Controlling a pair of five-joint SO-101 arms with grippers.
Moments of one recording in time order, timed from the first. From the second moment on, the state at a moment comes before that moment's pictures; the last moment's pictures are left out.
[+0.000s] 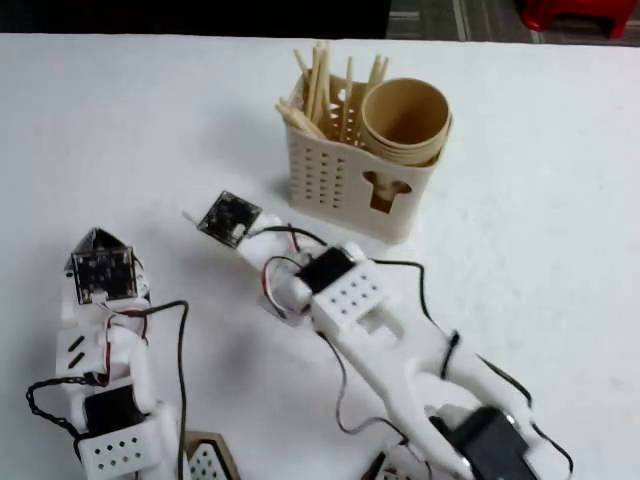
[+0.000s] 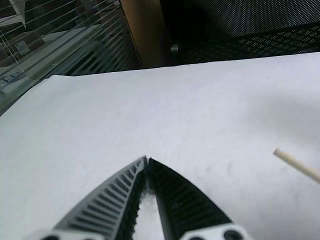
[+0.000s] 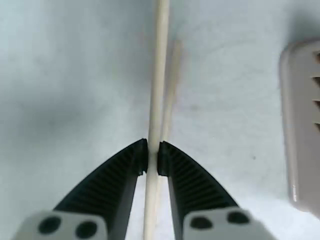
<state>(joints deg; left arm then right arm) -22.3 -103.5 97.2 32.3 -13.8 -43.1 -18.0 36.8 55.7 21.4</state>
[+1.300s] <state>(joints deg) -22.3 -103.5 97.2 32.3 -13.8 -29.6 -43.6 37.2 1.8 11.5</state>
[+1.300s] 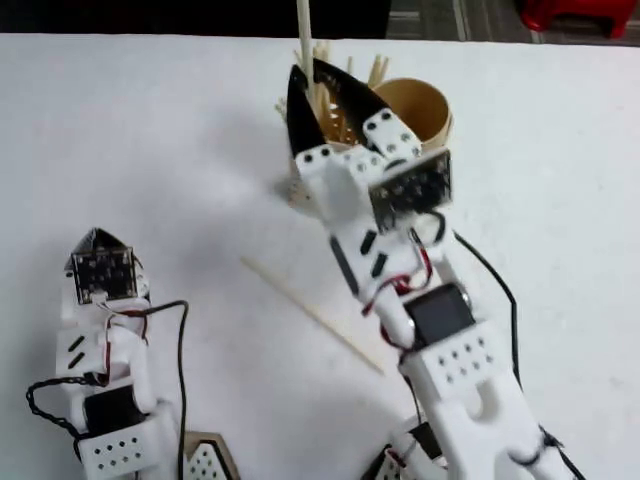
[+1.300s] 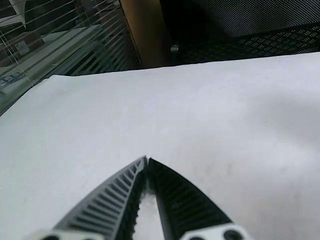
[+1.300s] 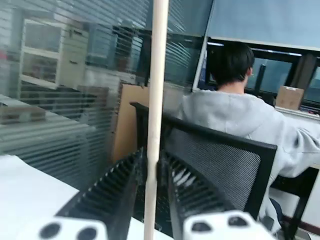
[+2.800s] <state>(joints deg) -22.3 -103.5 97.2 32.3 -13.8 -39.0 -37.7 38.3 49.1 11.2</state>
